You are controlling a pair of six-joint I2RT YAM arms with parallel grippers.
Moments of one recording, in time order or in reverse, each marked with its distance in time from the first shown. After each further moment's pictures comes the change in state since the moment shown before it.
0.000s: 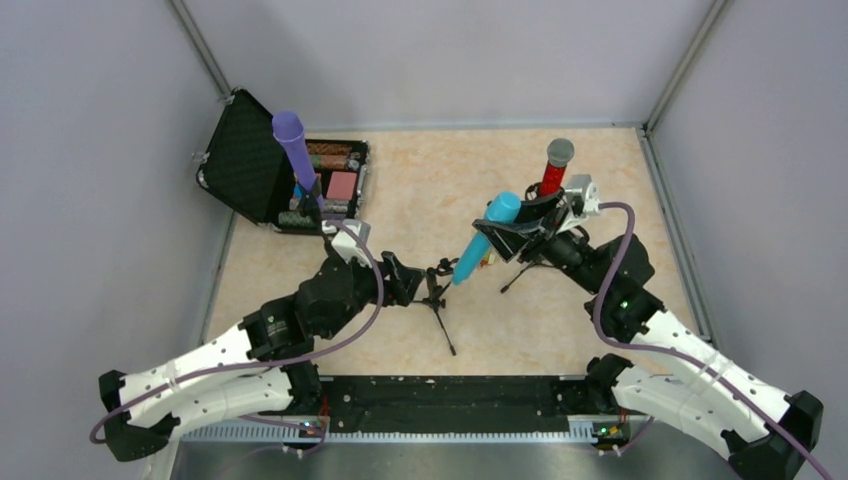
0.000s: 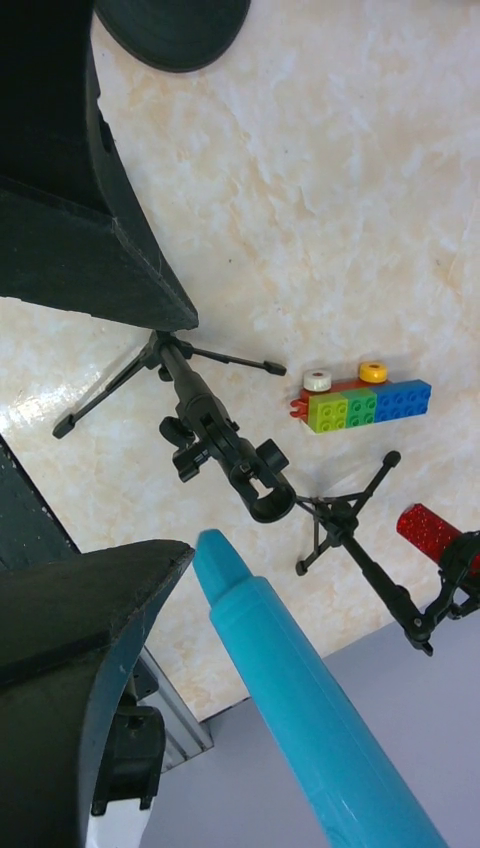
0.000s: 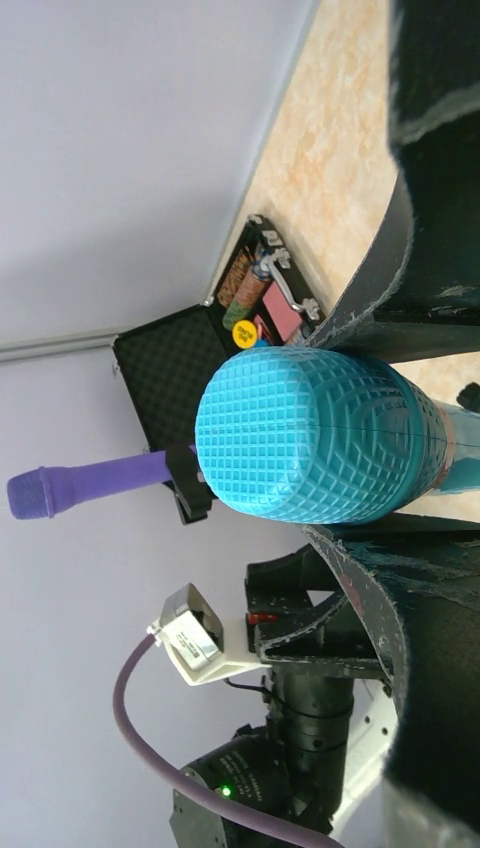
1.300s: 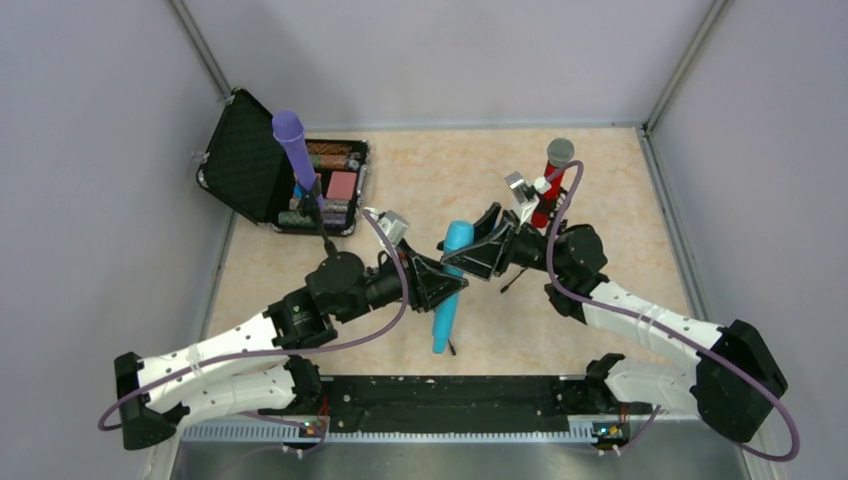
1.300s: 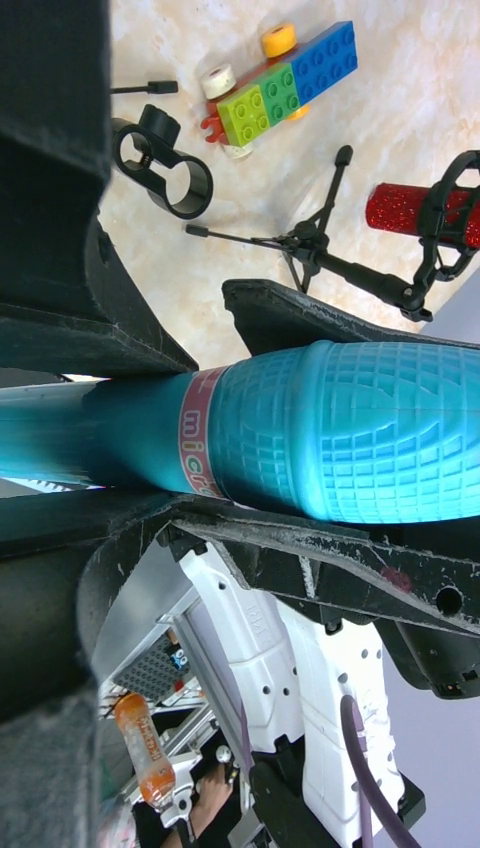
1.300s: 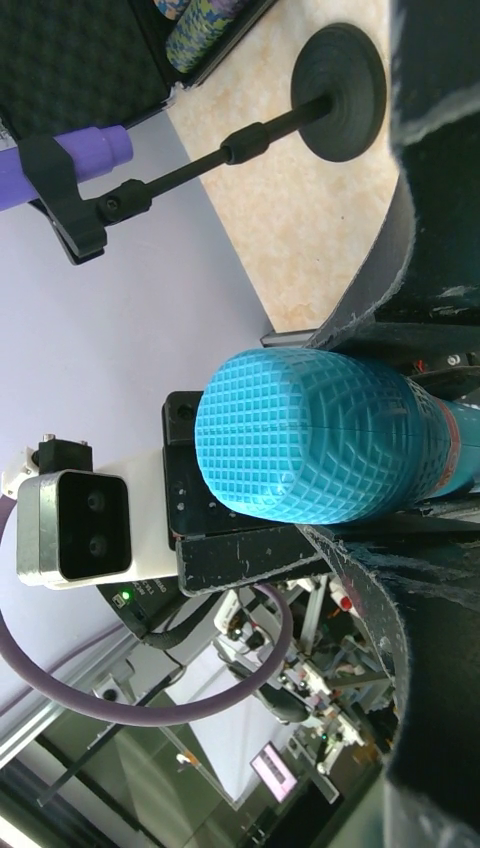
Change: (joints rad) left arm -0.001 0.144 0.017 0.418 0.478 0.057; right arm -0.002 0.351 -0.053 0.521 -0.453 0.625
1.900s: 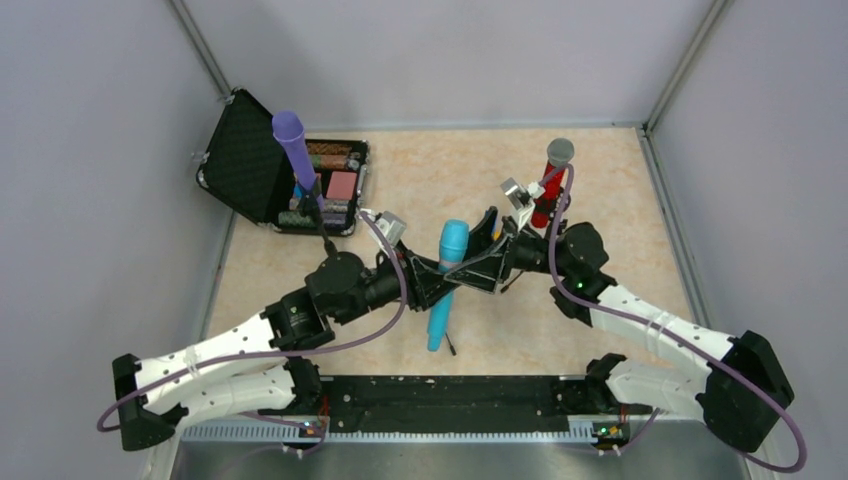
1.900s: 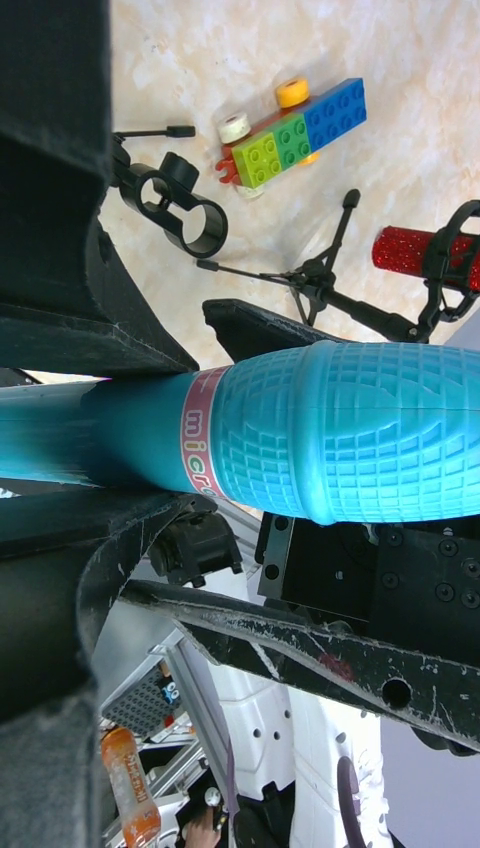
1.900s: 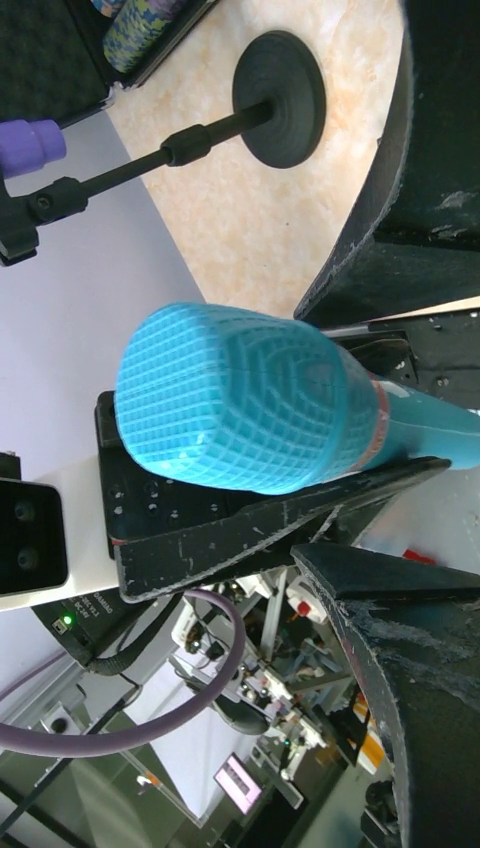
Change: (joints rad) left arm -0.005 -0.020 0.000 -0.050 -0.064 0.024; right arm -0.016 -0.056 0.001 -0.173 -0.076 -0.069
